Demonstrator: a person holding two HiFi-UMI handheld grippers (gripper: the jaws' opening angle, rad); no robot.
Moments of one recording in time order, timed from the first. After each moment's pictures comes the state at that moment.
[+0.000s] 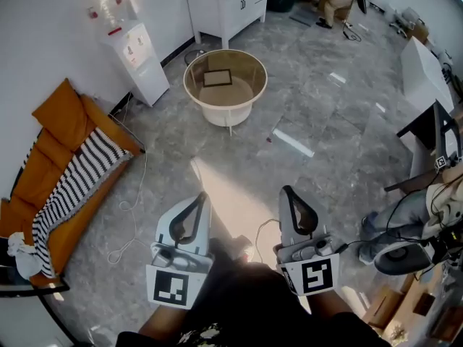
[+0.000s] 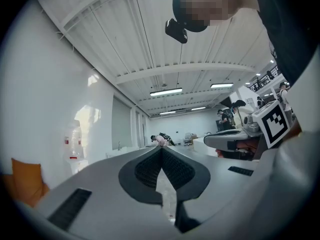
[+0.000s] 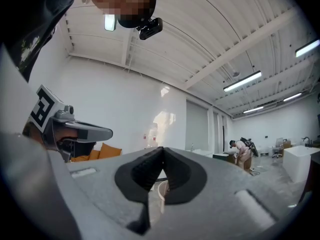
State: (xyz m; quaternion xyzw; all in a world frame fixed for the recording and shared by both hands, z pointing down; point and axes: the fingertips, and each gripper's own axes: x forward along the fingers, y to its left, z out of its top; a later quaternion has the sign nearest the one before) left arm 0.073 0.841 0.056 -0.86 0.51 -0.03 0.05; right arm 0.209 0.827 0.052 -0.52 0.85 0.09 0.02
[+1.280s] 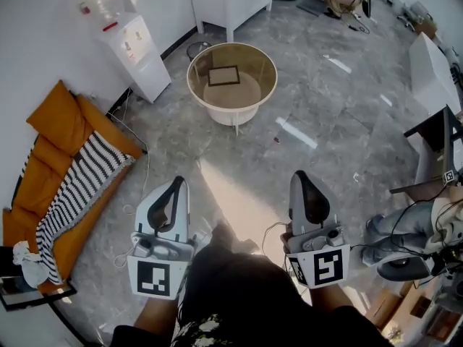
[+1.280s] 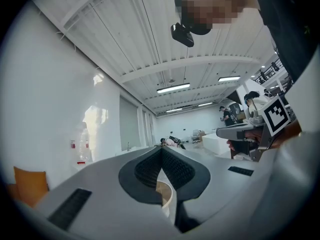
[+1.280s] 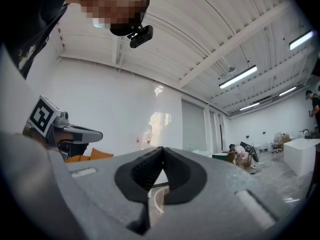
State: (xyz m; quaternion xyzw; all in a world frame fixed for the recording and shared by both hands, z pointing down) left arm -0.025 0.680 0.049 -0.84 0.54 -0.04 0.06; right arm 0.162 0.667 0.047 -0.54 0.84 0.06 0.04
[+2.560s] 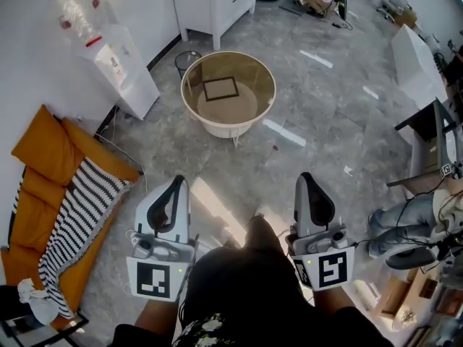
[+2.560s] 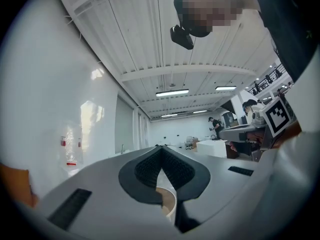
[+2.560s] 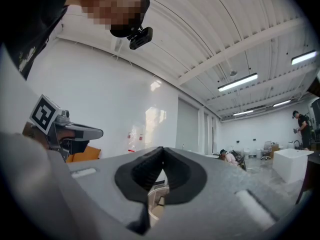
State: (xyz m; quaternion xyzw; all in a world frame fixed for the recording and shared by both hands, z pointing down) left arm -0.137 0.556 0.056 -0.87 0.49 -0.01 0.06; right arm 0.055 0.569 0.048 -0.58 0.81 0.08 0.01
